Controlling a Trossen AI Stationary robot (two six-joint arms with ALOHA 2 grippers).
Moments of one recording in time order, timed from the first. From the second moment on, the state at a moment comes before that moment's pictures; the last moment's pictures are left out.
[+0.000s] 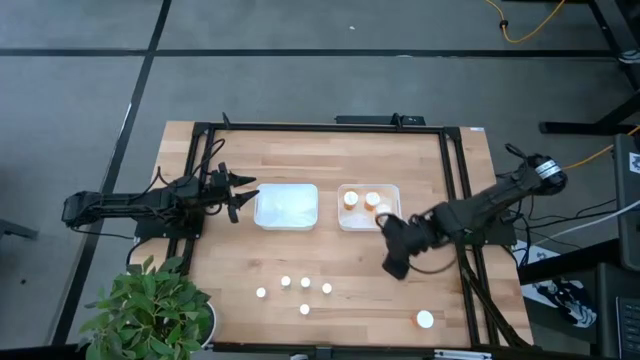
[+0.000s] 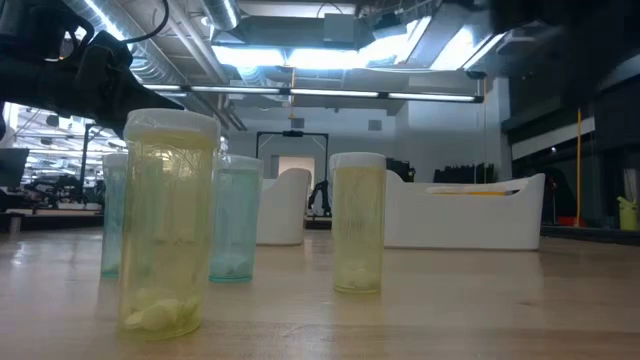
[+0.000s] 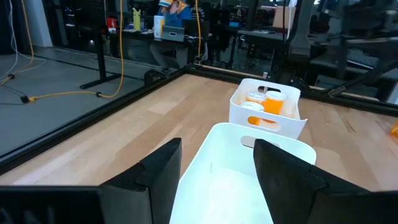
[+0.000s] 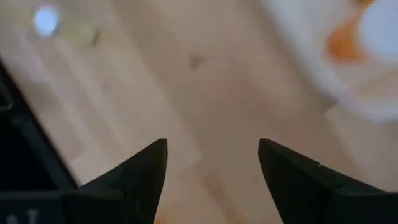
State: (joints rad) left arm 0.14 0.21 0.01 0.11 -0.23 -0.15; right arm 0.45 1.38 1.09 -0.95 0.04 1.05
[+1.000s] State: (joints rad) left arm 0.14 0.21 0.01 0.11 -0.23 -0.15; right arm 1.14 1.52 1.09 -0.81 -0.11 2.26
